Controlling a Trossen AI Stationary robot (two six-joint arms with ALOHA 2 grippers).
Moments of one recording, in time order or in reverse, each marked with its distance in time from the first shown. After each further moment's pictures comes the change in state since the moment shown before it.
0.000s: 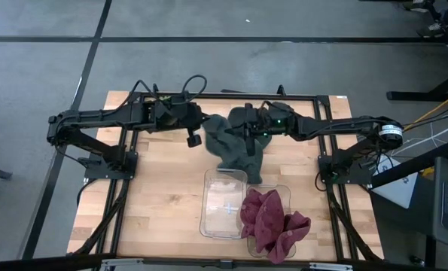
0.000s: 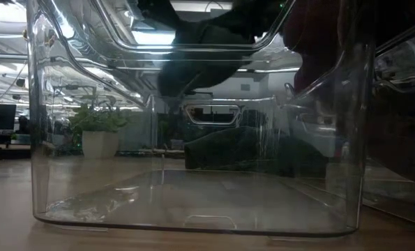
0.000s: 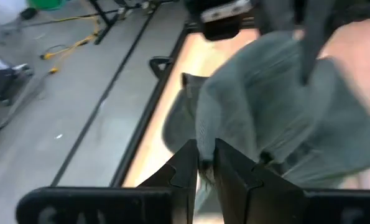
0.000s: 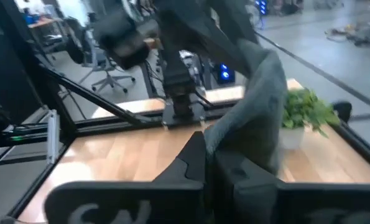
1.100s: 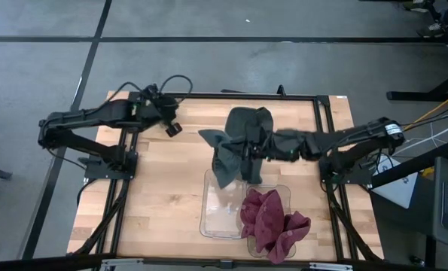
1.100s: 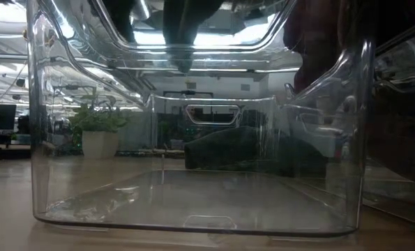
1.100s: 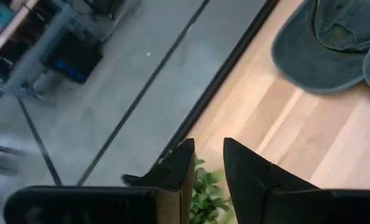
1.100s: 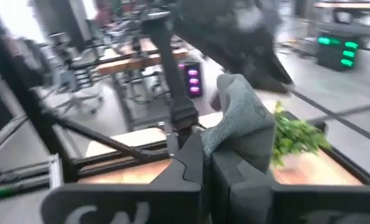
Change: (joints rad) left arm 0.019 -0.134 0.000 -0.453 -0.372 -0.250; right arm 0.418 0.006 0.353 -0.345 0.621 0.097
